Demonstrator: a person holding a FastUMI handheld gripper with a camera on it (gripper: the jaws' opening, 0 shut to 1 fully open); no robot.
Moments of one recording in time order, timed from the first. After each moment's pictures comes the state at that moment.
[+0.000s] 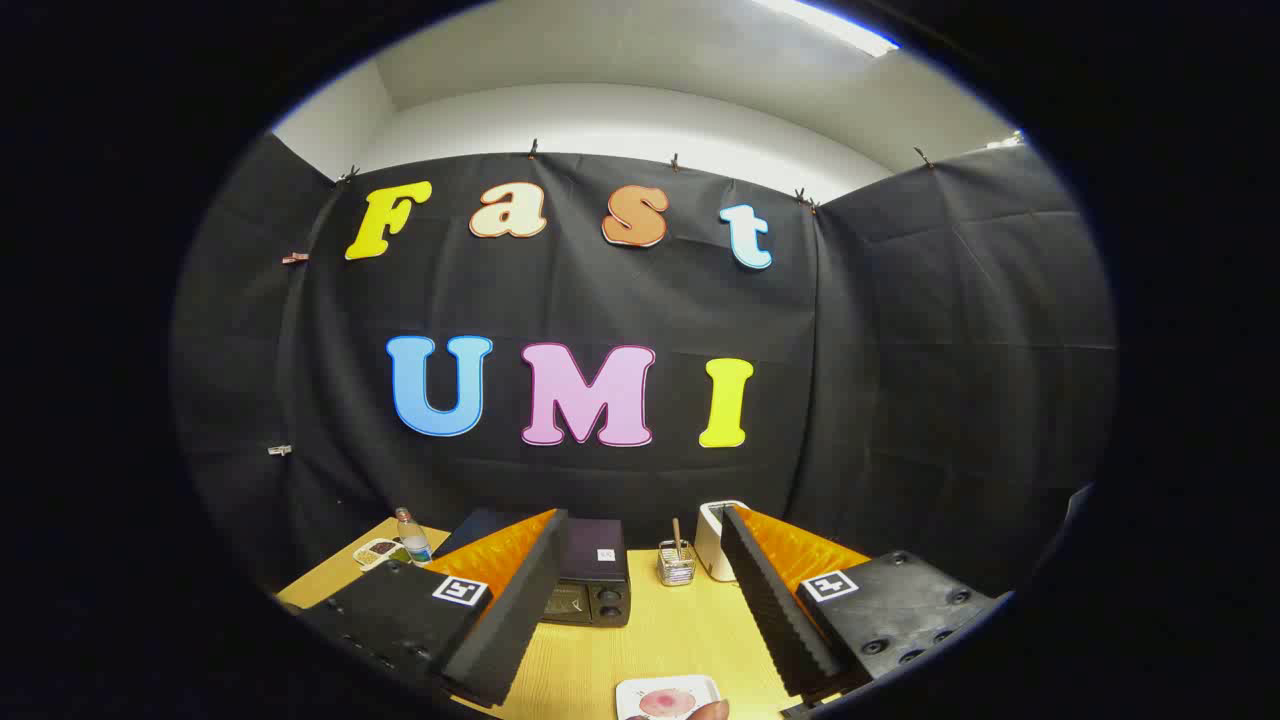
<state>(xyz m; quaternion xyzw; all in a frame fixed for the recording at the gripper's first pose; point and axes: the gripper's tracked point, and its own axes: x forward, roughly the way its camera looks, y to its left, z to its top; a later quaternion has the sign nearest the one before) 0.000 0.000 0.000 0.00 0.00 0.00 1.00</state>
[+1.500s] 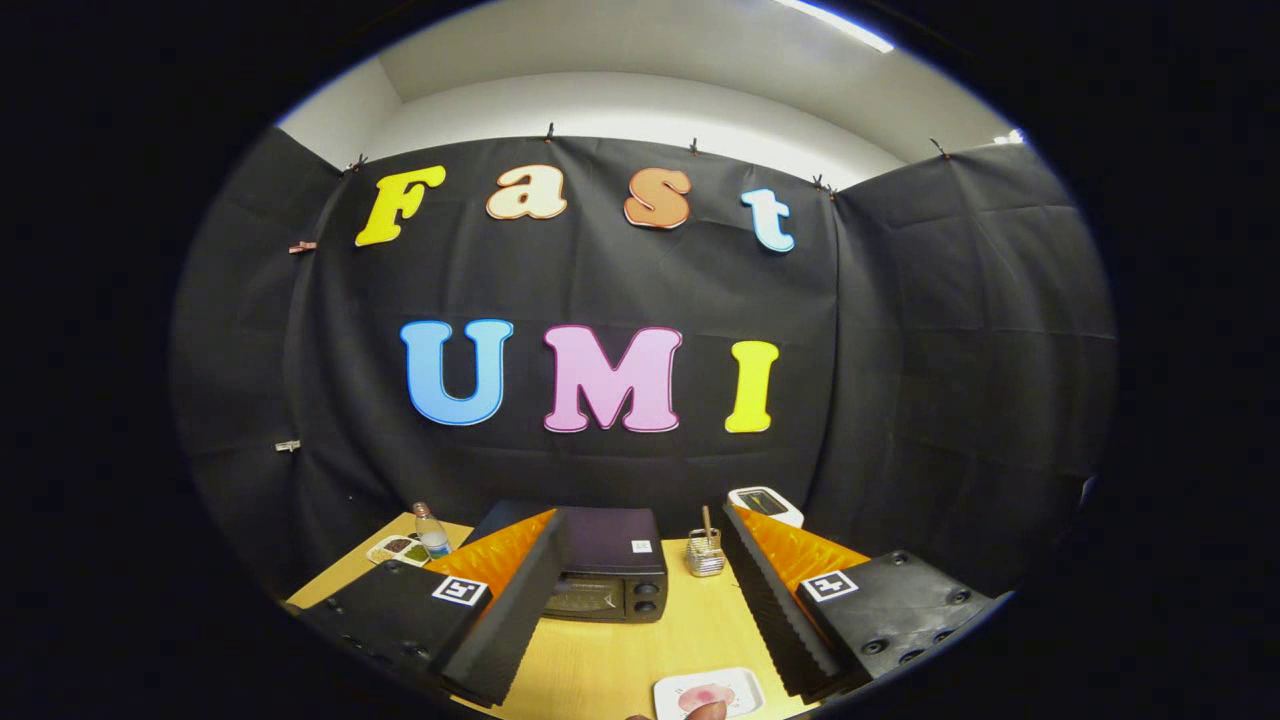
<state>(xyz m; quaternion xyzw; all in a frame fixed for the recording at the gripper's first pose) 0.029 0.074 -0.034 0.01 0.03 0.03 1.00</state>
